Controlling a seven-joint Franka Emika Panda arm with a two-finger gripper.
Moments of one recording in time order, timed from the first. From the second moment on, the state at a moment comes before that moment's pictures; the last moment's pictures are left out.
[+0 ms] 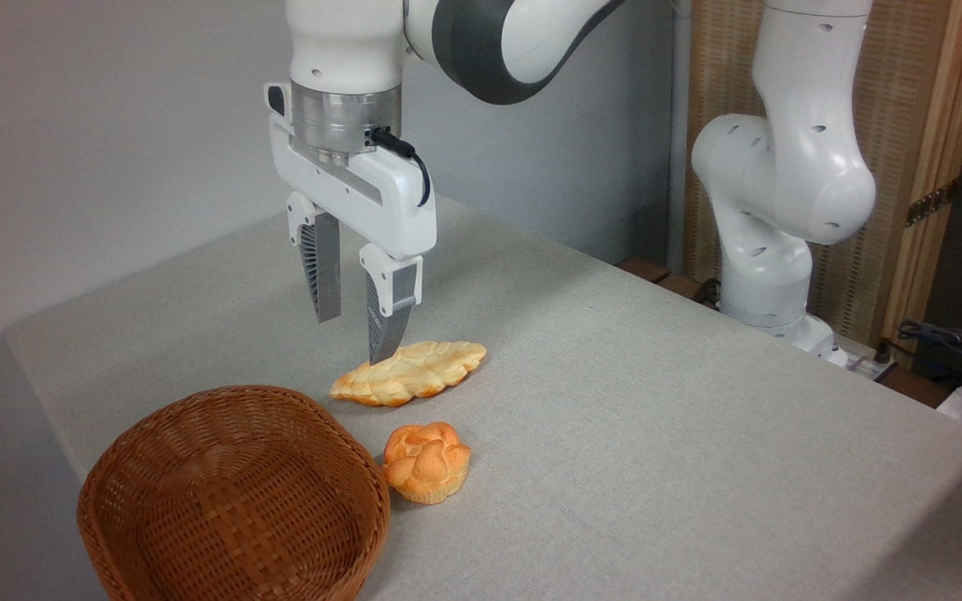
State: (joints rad) arm -0.27 -0.16 0.12 -2.02 -0.09 2.03 0.63
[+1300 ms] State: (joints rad) arm -0.27 -0.16 0.12 -2.02 -0.09 2.02 0.63
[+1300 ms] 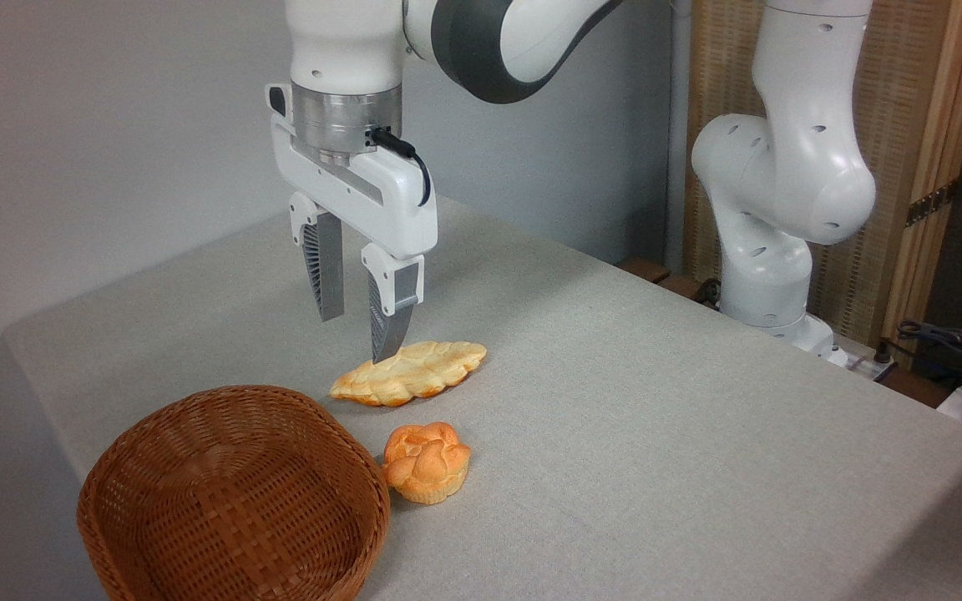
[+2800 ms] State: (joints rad) arm -0.27 -0.09 0.23 -2.16 0.03 2.14 0.71
